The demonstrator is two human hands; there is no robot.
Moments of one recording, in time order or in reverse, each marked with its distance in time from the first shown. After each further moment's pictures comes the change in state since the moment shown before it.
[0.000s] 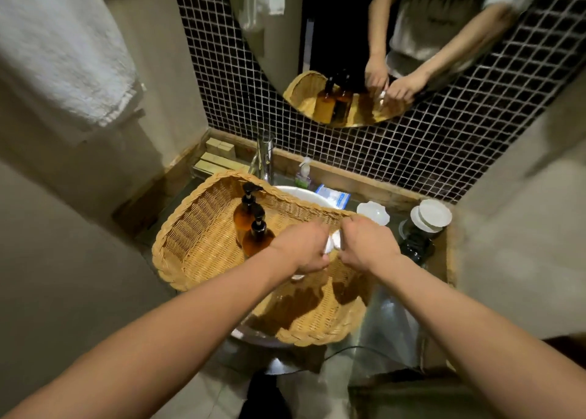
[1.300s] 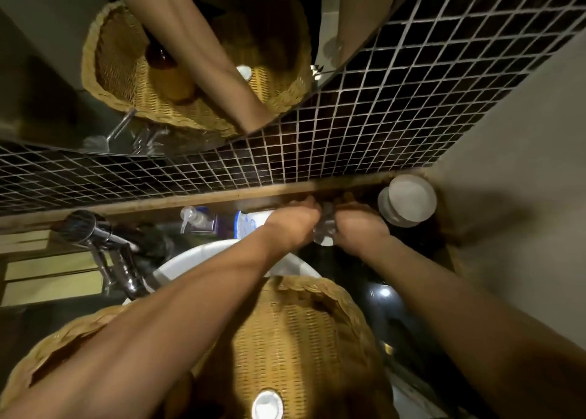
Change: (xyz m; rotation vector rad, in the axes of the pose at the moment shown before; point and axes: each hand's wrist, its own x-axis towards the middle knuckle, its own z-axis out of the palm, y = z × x) left_hand 0.323 -0.031 0.099 0.003 -0.438 0.388; right_hand 0.176 0.164 0.135 0.304 -0.348 0.501
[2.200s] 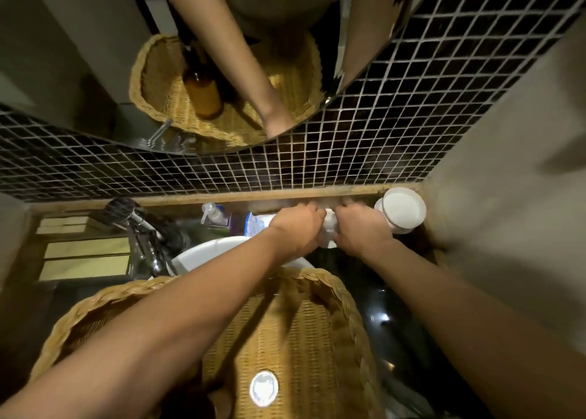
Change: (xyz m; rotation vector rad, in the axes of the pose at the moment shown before) left_hand -0.045 0.027 -0.027 0.088 0.098 -0.048; right_hand -0.049 -0.012 -0.043 -0.126 0.189 -0.041
